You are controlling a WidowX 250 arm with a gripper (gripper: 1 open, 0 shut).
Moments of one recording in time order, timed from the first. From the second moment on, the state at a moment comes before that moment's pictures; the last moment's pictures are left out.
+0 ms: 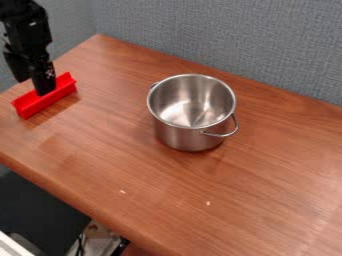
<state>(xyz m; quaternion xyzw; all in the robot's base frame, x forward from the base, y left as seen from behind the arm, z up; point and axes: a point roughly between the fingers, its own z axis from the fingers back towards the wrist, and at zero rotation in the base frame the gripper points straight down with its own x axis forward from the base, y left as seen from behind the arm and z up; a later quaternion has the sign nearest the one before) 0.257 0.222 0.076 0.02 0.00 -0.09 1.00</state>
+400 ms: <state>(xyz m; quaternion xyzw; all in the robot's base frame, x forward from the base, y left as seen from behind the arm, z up) 0.281 0.238 0.064 0.03 -0.04 -0.09 1.00</state>
